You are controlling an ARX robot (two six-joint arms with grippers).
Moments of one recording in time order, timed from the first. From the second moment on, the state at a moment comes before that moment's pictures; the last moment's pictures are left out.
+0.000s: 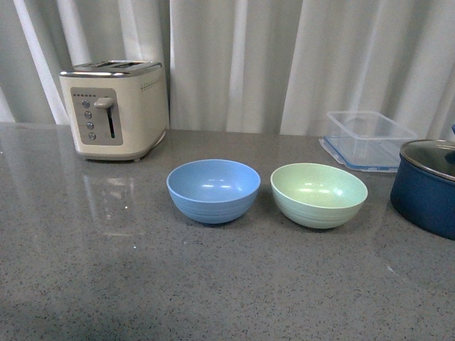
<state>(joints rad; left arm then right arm) -0.08 0.93 0.25 0.67 -0.08 -0.01 0.00 0.00 0.01 0.00 0.00 0.00</state>
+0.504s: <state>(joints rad) 0.00 0.68 0.09 0.58 0.00 -0.01 0.00 0.00 0.01 0.00 0.00 0.00</state>
